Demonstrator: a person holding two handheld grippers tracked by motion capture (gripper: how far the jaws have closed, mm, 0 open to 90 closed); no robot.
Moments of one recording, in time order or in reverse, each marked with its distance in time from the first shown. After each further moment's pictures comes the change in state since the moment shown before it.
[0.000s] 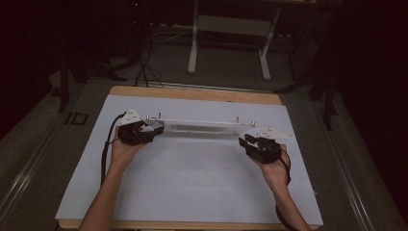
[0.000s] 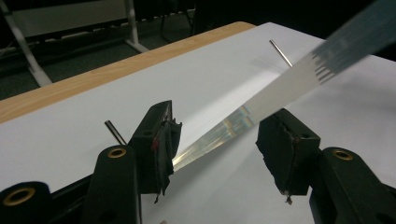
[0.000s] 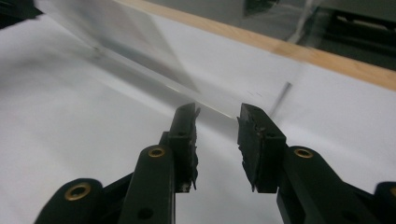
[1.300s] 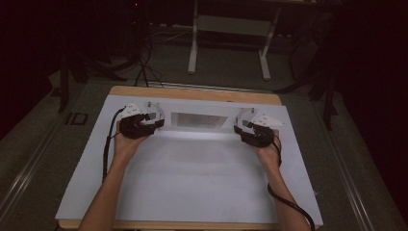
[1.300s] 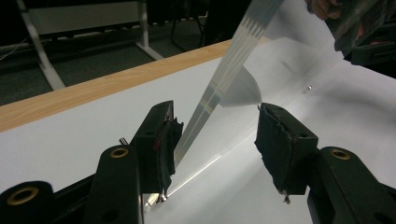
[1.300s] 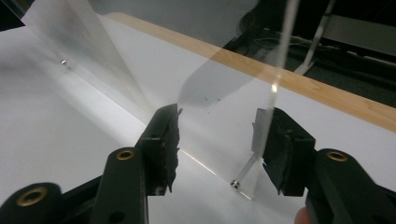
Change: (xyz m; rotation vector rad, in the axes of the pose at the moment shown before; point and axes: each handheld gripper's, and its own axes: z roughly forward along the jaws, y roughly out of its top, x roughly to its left) left arm 0.012 0.009 0.010 -0.024 0.032 -0.050; right arm -0.051 -0.004 0.068 -0.113 0.061 -0.067
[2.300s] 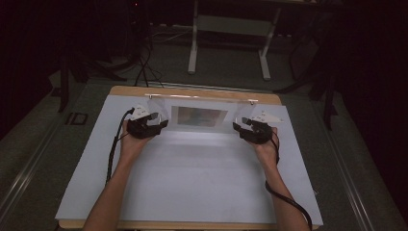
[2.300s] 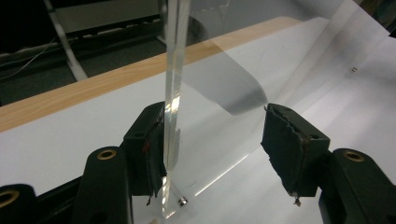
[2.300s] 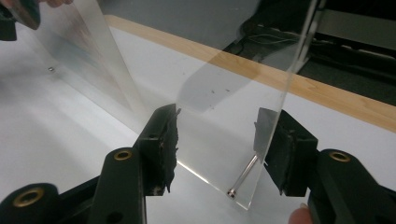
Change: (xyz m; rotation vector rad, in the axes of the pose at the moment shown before) left arm 0.001 -0.012 0.029 0.036 0.105 0.045; right arm -0.003 0.006 0.010 0.010 -0.022 0.033
